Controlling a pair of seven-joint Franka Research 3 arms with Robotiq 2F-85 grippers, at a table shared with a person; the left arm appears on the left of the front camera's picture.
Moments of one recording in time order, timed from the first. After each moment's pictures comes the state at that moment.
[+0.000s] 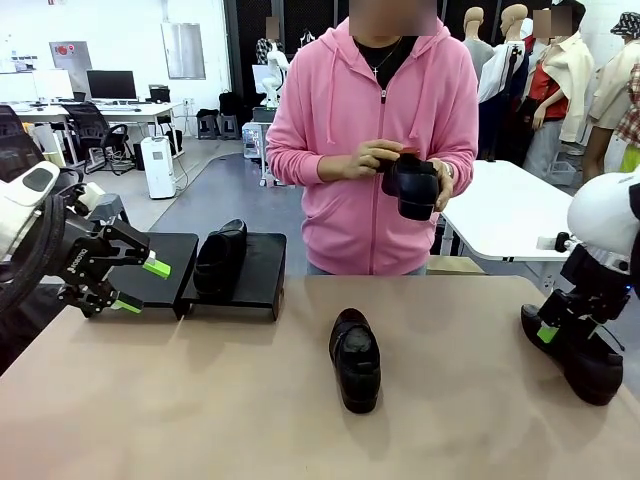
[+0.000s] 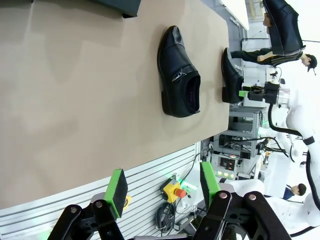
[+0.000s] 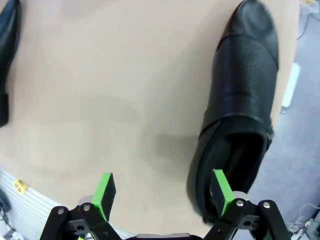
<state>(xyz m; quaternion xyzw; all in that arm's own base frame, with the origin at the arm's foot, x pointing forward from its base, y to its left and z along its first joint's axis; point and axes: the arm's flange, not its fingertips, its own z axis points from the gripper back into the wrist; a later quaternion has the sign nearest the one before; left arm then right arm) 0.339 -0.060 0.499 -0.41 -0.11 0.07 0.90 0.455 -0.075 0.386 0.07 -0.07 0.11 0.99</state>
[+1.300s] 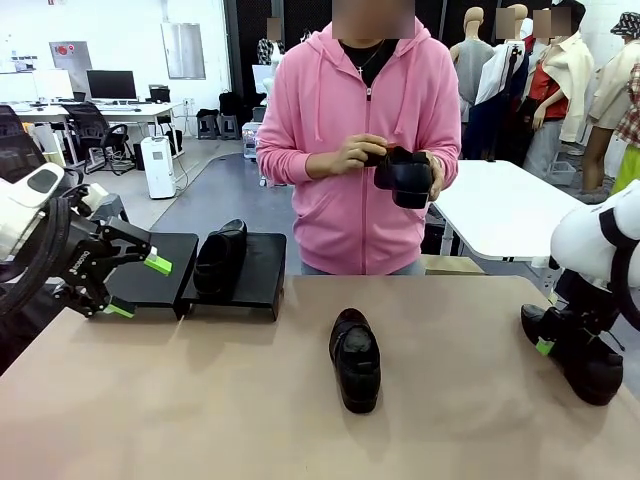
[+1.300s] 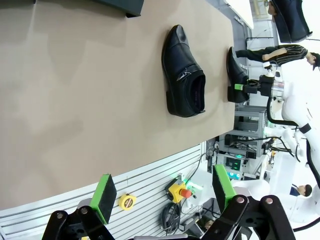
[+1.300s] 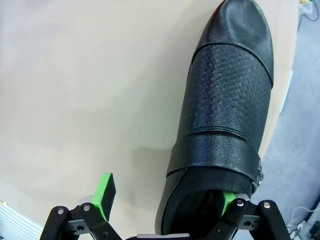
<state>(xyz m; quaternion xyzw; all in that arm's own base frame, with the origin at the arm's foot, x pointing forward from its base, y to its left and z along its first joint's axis) 0.339 -0.063 0.498 -0.40 -0.11 0.07 0.91 0.478 -0.090 0.339 0.05 -0.06 0.12 0.99</state>
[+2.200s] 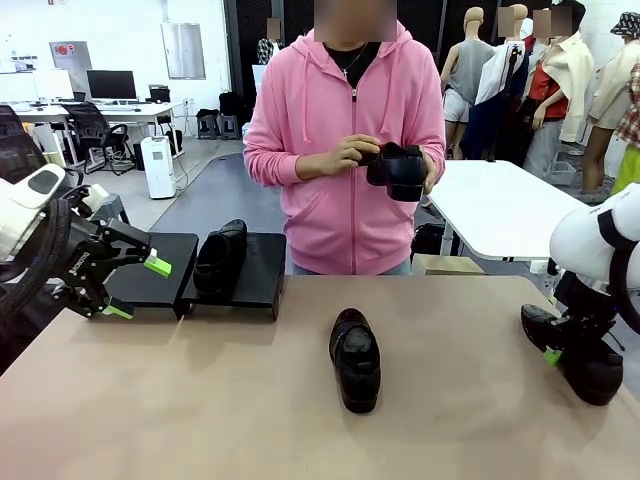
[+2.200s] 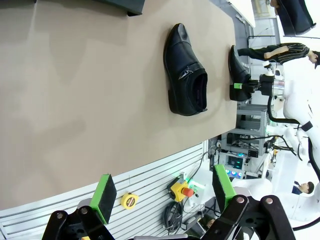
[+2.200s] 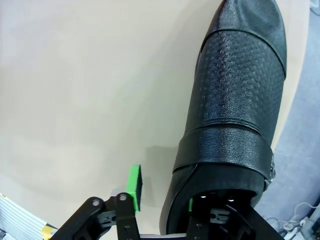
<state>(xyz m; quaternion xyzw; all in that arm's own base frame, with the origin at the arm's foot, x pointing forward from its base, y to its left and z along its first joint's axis) 0.338 -0.064 0.497 -0.39 -0.11 0.06 0.91 0.476 -0.090 0.332 0.06 -0.04 0.12 0.99</state>
